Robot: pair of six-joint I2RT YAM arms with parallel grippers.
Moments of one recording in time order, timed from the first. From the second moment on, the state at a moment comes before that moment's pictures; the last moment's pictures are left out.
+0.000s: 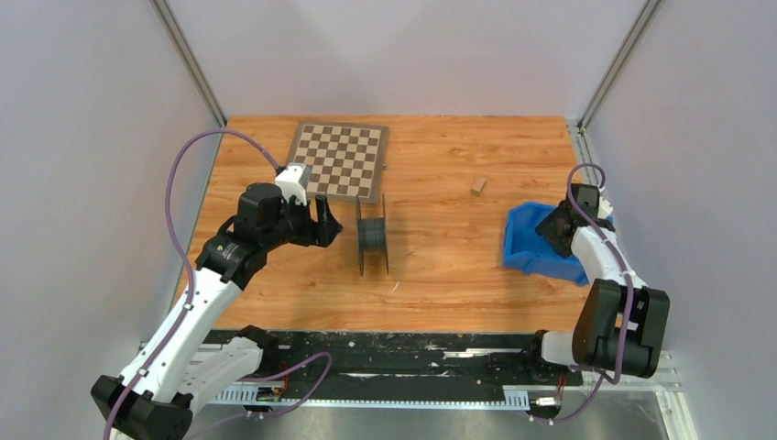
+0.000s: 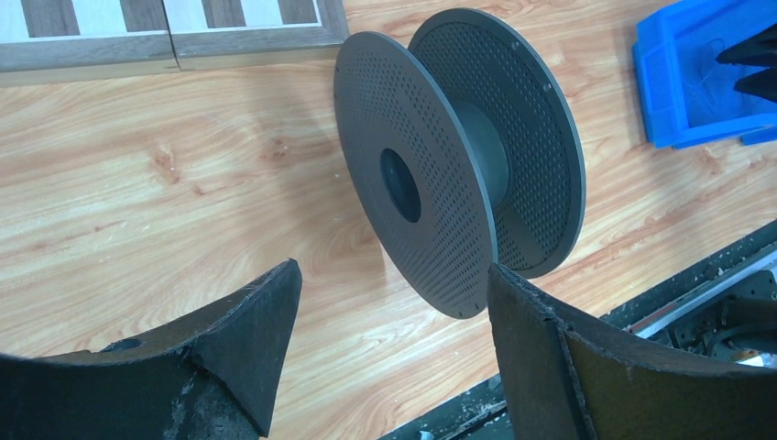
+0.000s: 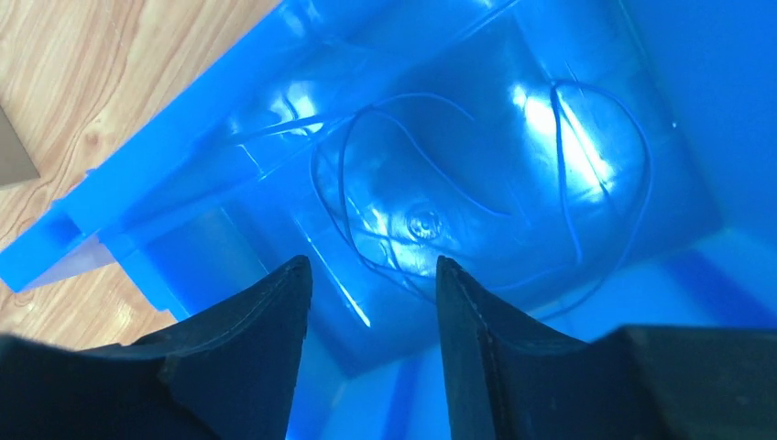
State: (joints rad) left arm -0.41 0.89 0.93 -0.59 0.15 -0.30; right arm -0.21 1.32 0.80 -0.47 0.15 0.62
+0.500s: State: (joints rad) left arm -0.41 0.88 0.93 -0.59 0.14 -0.30; right arm -0.25 1.44 0.76 -0.38 0.09 0.60
